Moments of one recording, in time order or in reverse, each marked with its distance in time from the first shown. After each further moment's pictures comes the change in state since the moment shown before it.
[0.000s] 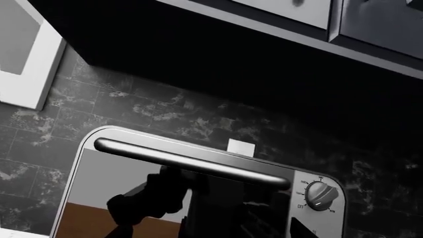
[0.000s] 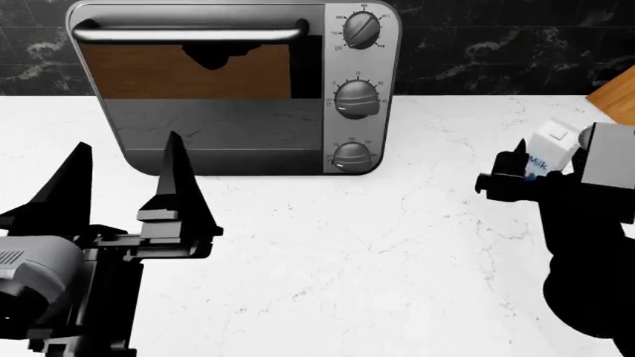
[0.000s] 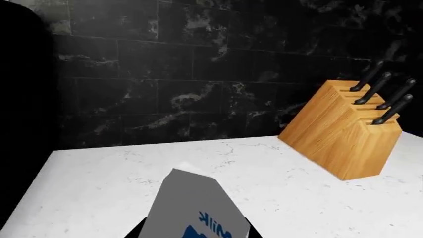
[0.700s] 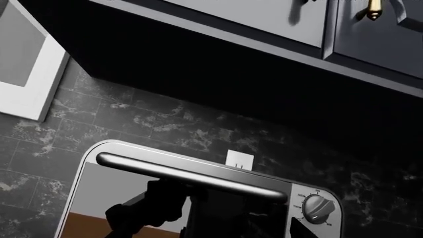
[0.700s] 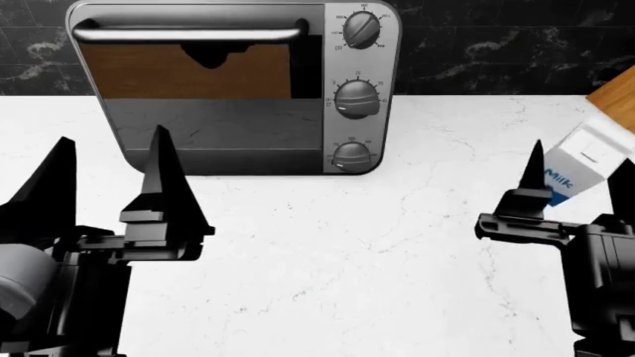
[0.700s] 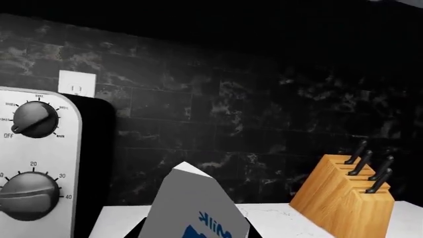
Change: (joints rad) left arm 0.002 -0.019 -0.018 0.049 0.005 -0.004 -0.027; right arm -0.042 0.154 -0.009 -0.491 -0.369 0.020 0.283
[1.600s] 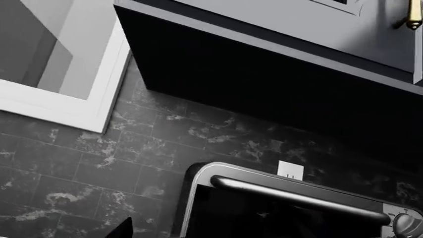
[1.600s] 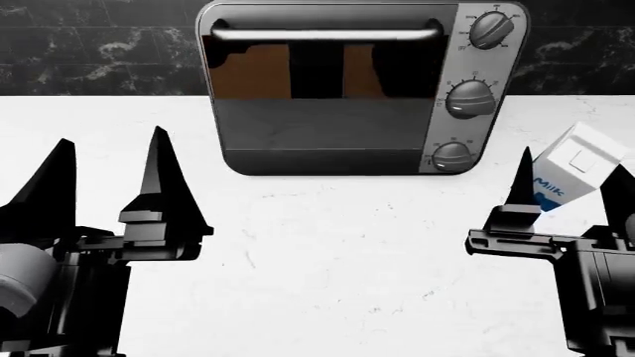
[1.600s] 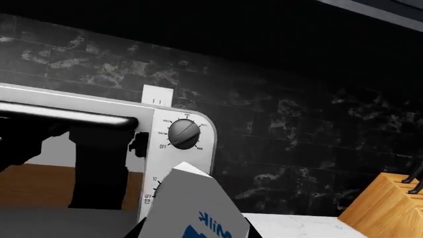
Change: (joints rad) left arm 0.010 0.000 -0.004 -0.009 0.001 0.009 0.003; right arm -0.024 -0.003 0.003 -0.057 -0.064 0.054 0.012
